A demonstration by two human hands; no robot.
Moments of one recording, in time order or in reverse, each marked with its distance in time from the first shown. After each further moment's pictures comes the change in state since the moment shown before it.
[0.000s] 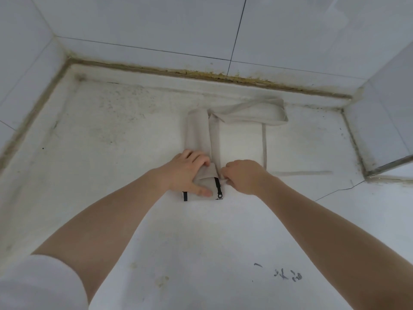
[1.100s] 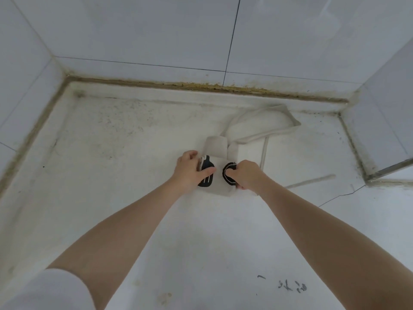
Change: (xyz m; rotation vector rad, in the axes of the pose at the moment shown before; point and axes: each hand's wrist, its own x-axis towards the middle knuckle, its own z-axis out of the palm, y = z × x) left_hand 0.029 0.019 -0.002 -0.532 0.299 -0.444; right_hand 0.018 0.009 -0.007 0.922 0.039 0.620
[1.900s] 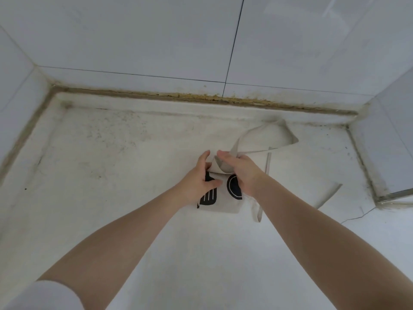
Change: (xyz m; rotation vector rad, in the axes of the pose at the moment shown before) left_hand 0.036 0.016 -0.001 -0.411 -0.262 0.013; right_hand 0.041 -0.025 -0.024 0.977 -0.171 -0.078
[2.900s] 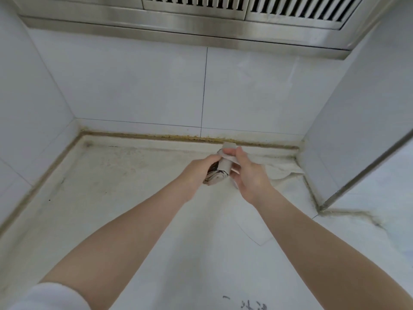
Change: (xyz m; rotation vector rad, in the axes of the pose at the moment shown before) left_hand -0.093 0.156 0.041 -0.288 0.215 0.003; right_hand -0.150 -0.051 -0.035 0.238 0.066 -0.503
